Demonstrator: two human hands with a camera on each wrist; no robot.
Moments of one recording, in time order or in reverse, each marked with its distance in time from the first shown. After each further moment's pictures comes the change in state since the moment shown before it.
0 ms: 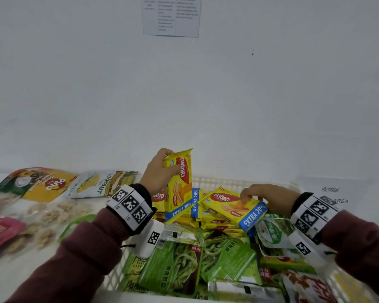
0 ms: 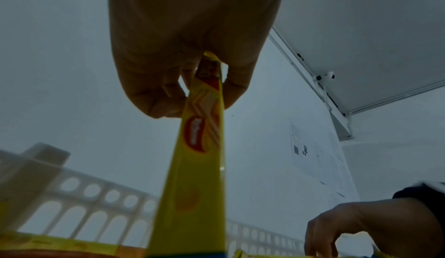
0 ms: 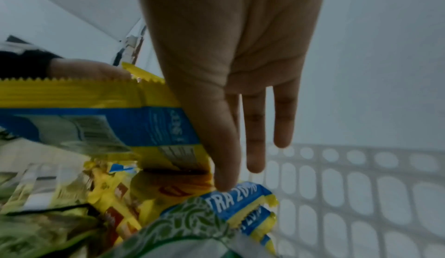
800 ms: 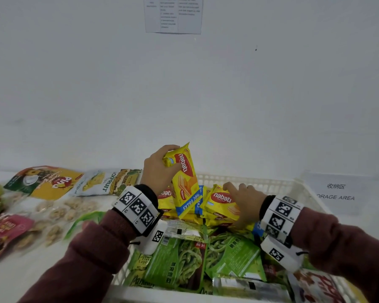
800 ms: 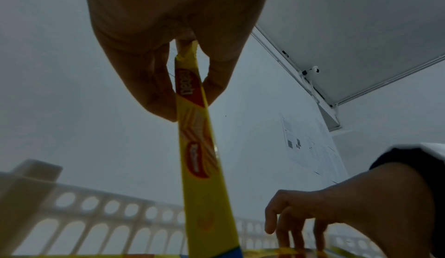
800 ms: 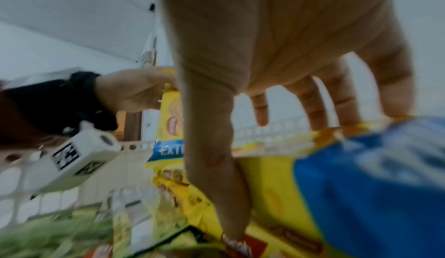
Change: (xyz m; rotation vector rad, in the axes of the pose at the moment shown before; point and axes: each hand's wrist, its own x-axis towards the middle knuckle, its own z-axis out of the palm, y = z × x) left_hand -0.009 0.000 -0.002 0.169 0.172 0.182; right_hand 0.032 -0.058 0.020 -0.100 -0.068 0.212
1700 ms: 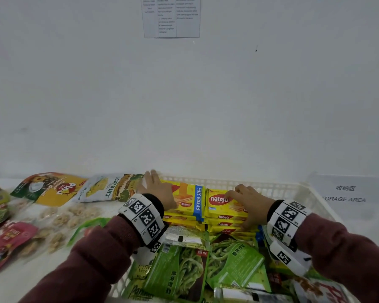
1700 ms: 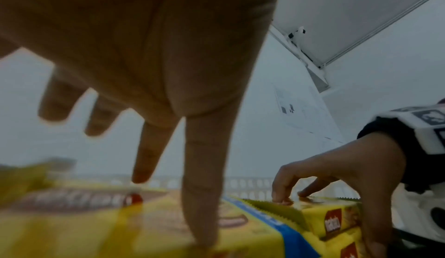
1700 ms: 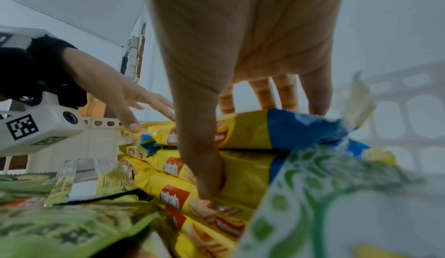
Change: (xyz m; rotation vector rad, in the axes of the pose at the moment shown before) left_hand 0.007 -0.022 0.013 1.164 -0.585 -0.330; right_hand 0.017 0.023 0.008 0.088 0.035 -0.147
